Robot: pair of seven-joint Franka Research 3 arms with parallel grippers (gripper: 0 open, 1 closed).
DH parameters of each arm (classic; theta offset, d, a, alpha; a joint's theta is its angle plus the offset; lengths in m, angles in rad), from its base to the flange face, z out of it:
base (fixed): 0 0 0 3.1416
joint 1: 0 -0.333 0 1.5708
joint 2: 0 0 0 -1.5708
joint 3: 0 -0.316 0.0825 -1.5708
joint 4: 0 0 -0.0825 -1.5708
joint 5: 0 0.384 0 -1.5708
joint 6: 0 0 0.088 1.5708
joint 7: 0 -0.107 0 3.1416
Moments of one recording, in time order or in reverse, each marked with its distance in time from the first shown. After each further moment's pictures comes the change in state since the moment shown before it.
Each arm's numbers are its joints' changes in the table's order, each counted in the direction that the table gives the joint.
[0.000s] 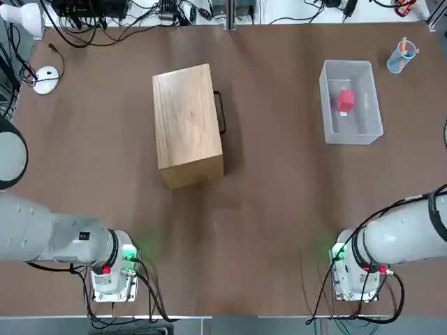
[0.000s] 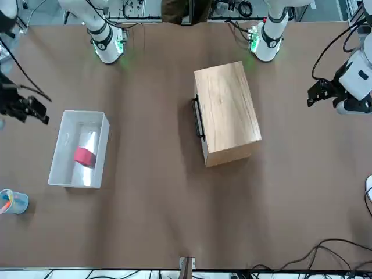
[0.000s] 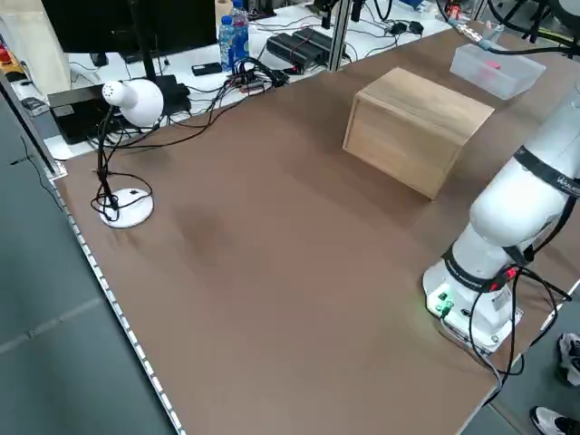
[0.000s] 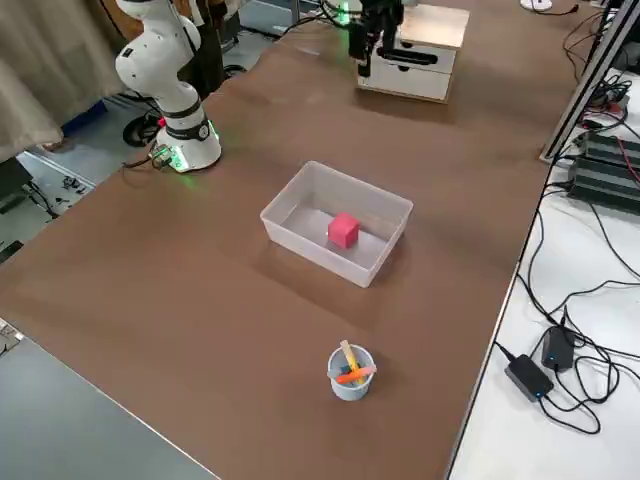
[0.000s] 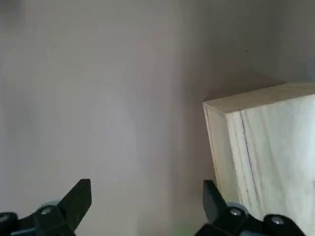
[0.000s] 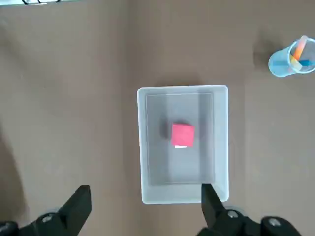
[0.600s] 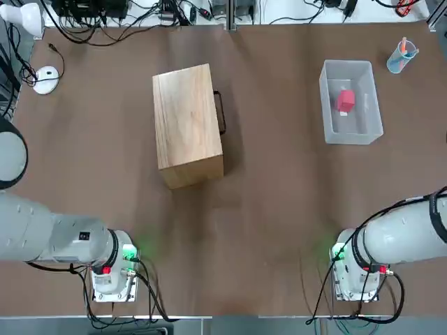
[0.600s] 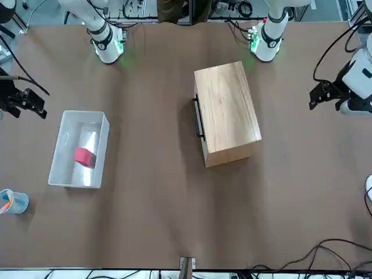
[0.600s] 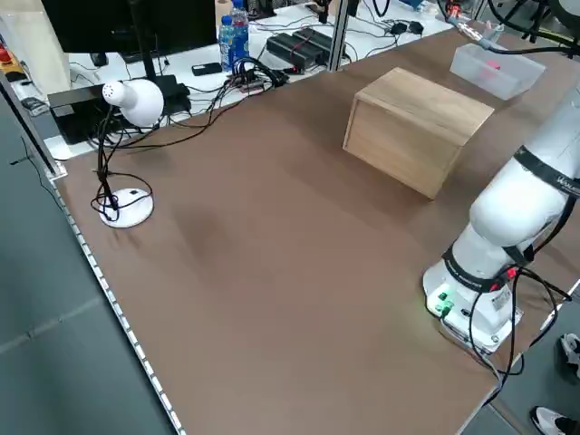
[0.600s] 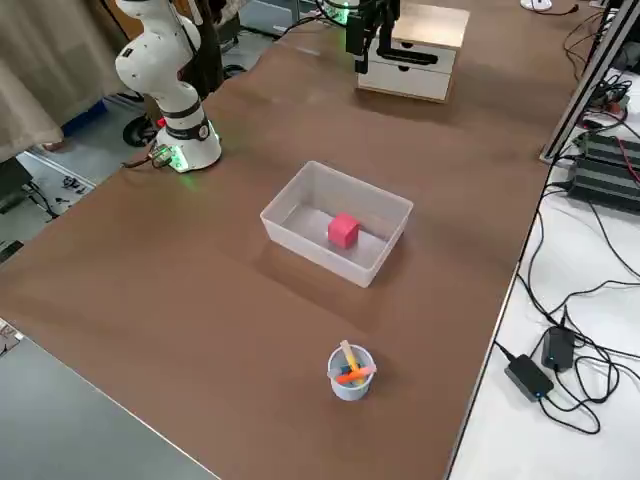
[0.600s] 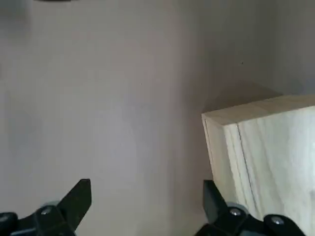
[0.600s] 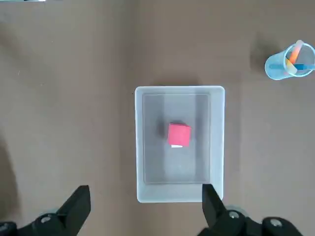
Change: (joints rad) left arm 0.000 0.000 0.000 0.010 0.000 -0.038 0.000; right arm 0.000 -0.005 -0.003 -0.007 -0.011 -0.001 0.012
